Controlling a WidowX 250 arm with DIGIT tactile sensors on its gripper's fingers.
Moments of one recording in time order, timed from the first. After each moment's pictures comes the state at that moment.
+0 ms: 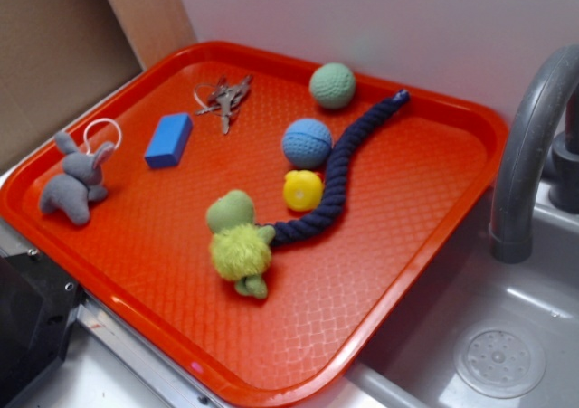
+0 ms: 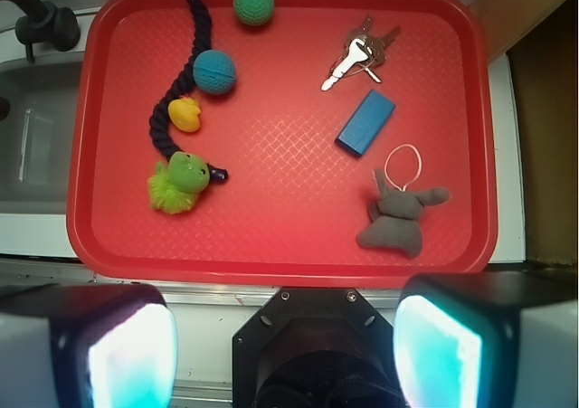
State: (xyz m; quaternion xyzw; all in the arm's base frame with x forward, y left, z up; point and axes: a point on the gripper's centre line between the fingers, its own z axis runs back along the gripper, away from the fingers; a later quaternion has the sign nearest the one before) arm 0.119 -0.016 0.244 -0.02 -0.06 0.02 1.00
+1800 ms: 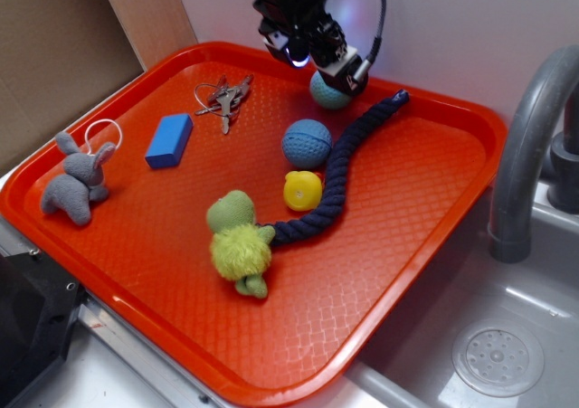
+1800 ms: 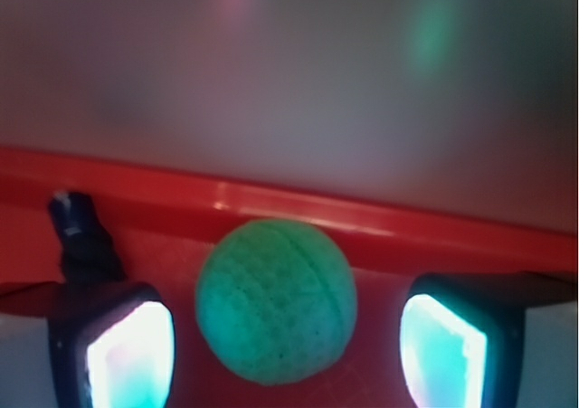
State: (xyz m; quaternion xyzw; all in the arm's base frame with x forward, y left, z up) arm 0.355 -0.031 0.047 -0.02 -0.13 -0.05 0.99
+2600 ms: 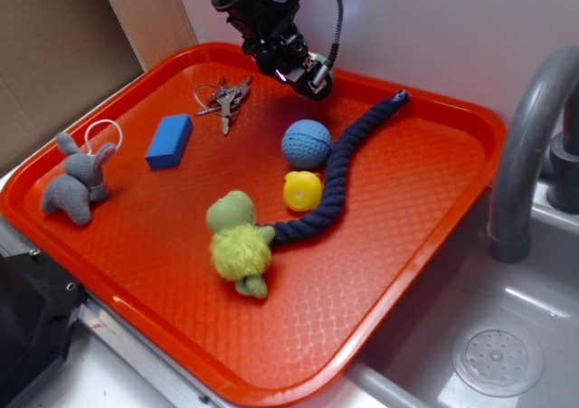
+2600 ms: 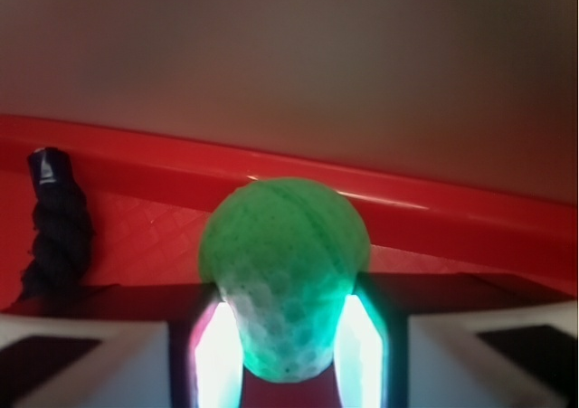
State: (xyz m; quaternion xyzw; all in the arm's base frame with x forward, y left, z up) arm 0.343 -0.013 0.048 -0.04 -0.18 -0.06 0.98
